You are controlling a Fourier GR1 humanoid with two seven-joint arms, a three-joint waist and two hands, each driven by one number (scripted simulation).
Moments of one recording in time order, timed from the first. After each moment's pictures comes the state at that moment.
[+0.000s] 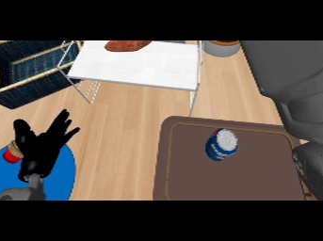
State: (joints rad) left arm -0.04 0.27 -0.02 -1.40 0.23 0.09 0.27; right arm -1.68 -0.15 -0.20 -0.62 0.78 -0.74 0.84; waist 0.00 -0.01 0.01
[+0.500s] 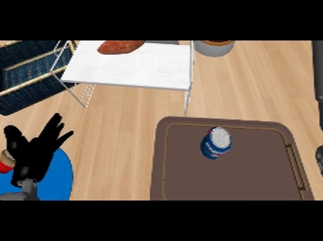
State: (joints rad) left arm -0.01 0.28 0.02 -1.38 0.23 0.07 0.23; right arm -1.48 -0.26 -0.23 -0.96 0.75 -0.66 0.96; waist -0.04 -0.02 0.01
